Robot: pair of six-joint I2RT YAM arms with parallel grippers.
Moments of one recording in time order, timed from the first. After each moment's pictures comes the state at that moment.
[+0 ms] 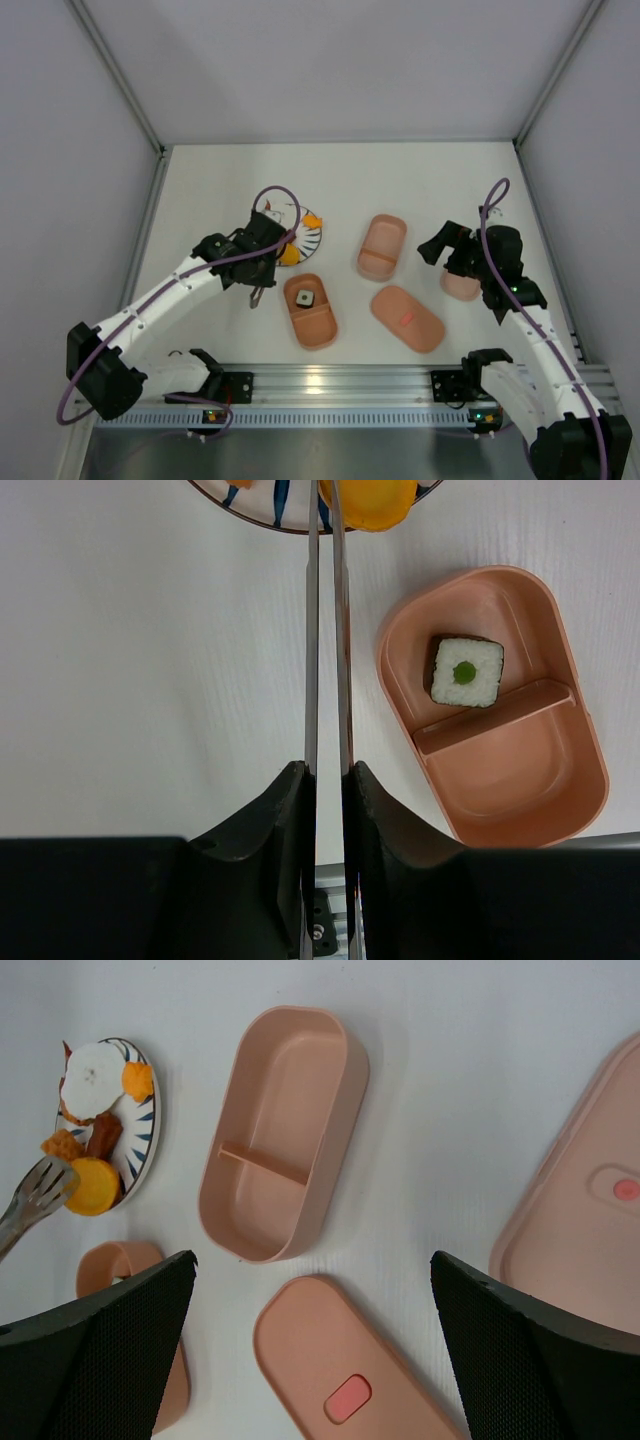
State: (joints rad) left arm -0.68 1.20 1.05 -0.95 -0.26 -0.47; right arm 0.09 0.79 0.58 -0.32 -0.23 0.50
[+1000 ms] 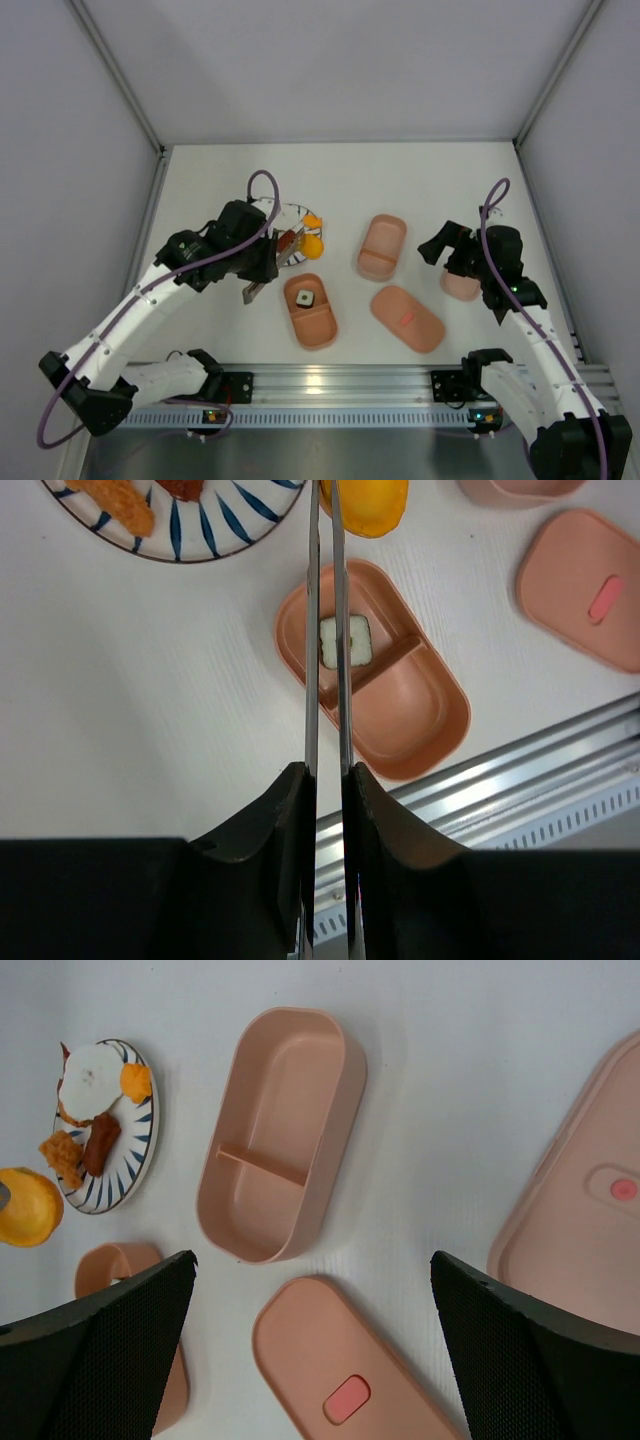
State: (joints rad) left arm -0.68 1.11 1.24 -1.04 -0.07 -0.40; right arm 0.09 0.79 0.58 -0.32 -0.23 0.50
